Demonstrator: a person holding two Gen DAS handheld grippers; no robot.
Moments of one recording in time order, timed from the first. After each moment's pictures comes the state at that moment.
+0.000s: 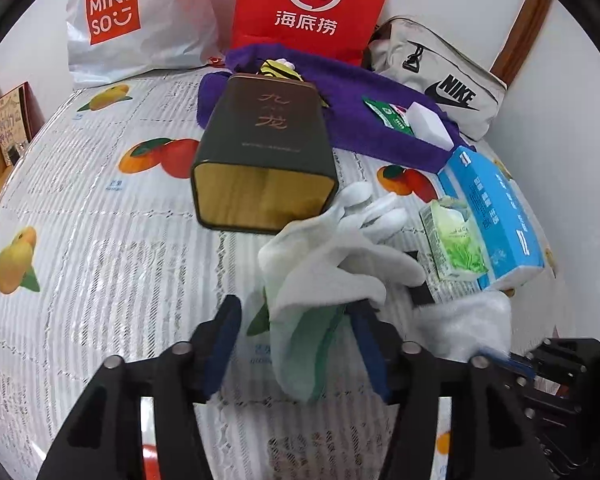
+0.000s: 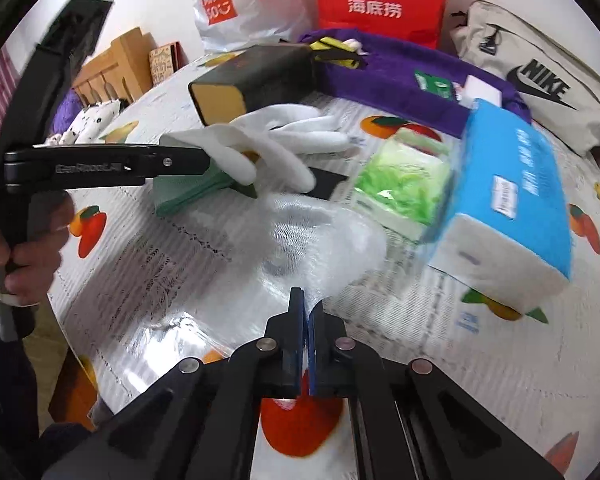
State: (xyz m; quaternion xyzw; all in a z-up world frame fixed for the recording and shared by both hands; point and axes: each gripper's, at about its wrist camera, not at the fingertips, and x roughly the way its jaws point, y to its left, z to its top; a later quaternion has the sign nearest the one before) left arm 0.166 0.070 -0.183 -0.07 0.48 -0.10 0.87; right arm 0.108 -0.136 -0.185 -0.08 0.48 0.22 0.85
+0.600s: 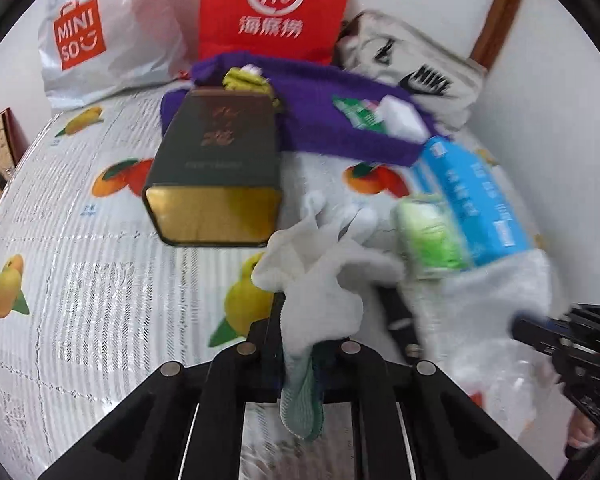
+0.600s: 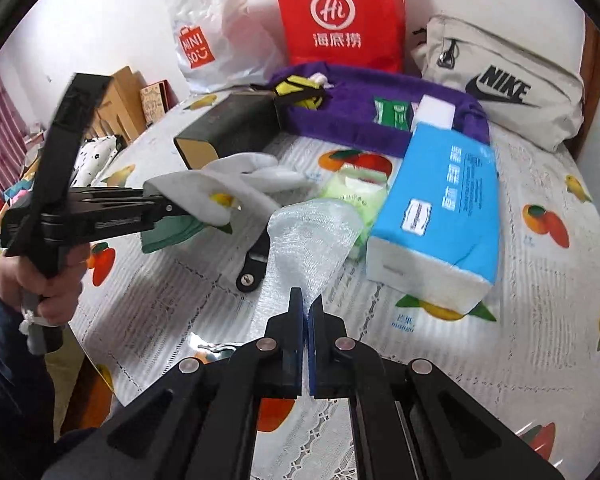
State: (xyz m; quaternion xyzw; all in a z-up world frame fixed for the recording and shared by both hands) left arm 0.160 0.047 -0.165 -0.04 0.47 -0.13 0.87; right arm 0.105 -0.171 -0.147 -0.05 0.44 0.21 0.87
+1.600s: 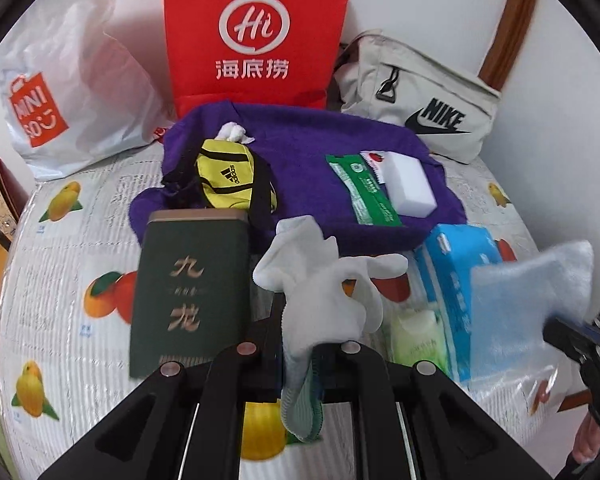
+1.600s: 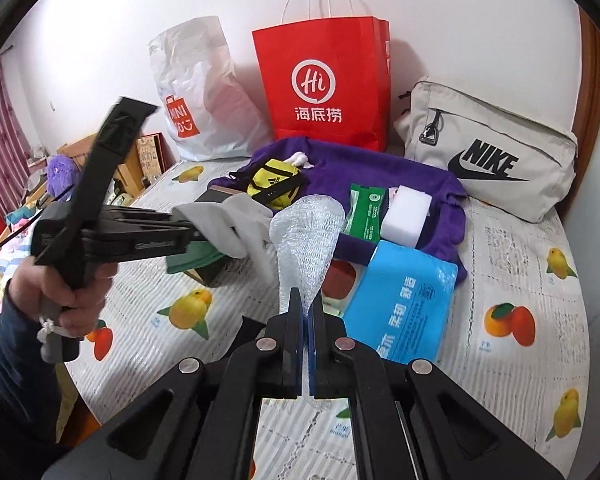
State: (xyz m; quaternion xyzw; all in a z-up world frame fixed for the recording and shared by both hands) left arm 0.263 0.010 -0.126 -0.01 0.48 -0.11 0.87; right arm 0.176 -0.193 -0.085 -0.03 0.38 0.21 0.90
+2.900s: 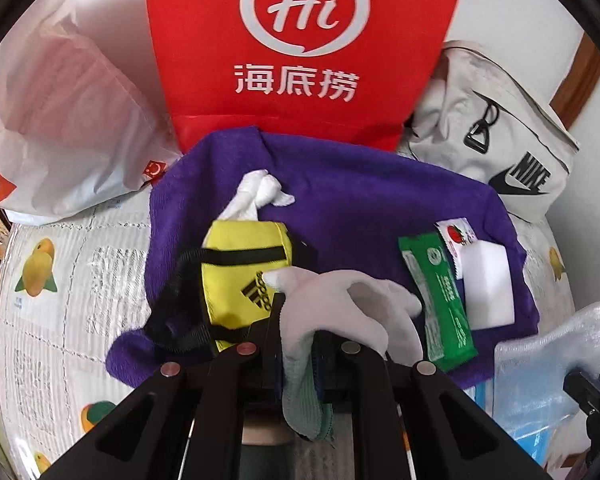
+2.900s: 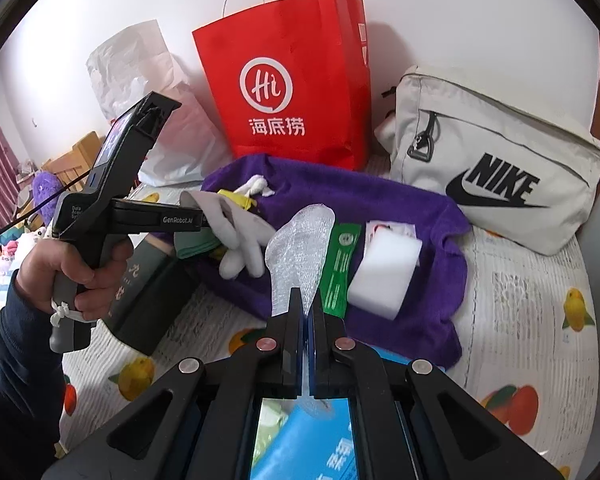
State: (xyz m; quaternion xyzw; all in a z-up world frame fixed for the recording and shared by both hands) left arm 0.403 0.013 -0.146 -0.03 0.51 -0.06 0.86; right arm 0.297 -0.197 -0.097 -0.02 0.39 0.20 0.90
